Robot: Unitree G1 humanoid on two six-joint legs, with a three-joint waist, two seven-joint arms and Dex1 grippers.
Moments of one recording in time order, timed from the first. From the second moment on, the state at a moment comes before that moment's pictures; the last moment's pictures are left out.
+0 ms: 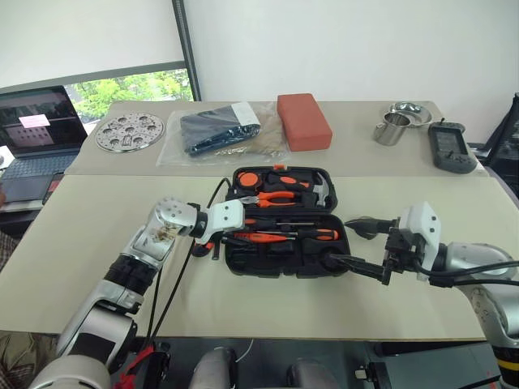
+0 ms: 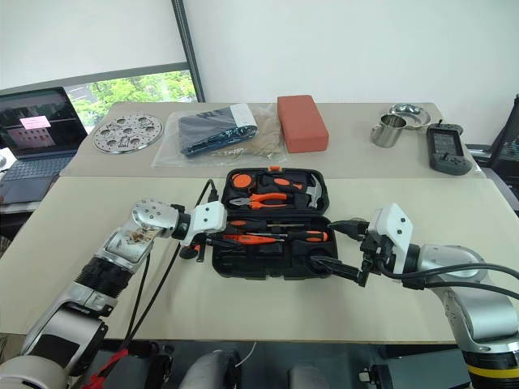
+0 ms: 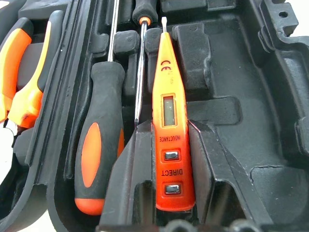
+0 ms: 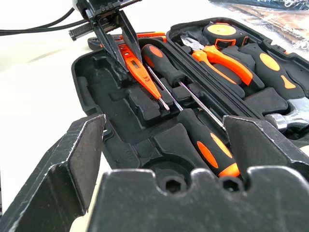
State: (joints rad) left arm -0.68 0.54 -0.35 0.32 -0.01 0.07 -1.24; right arm -0.07 -0.80 -0.17 -0.38 0.53 0.45 1.00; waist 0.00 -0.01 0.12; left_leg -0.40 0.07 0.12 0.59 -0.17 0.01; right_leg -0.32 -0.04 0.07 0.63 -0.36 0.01
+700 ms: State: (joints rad) left arm -0.67 0.52 -0.35 0.32 -0.03 0.12 -1.26; right arm -0.07 -0.79 -0.19 -0.38 0.56 0.44 1.02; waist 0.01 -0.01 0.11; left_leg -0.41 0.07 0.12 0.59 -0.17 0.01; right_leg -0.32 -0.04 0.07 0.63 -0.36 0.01
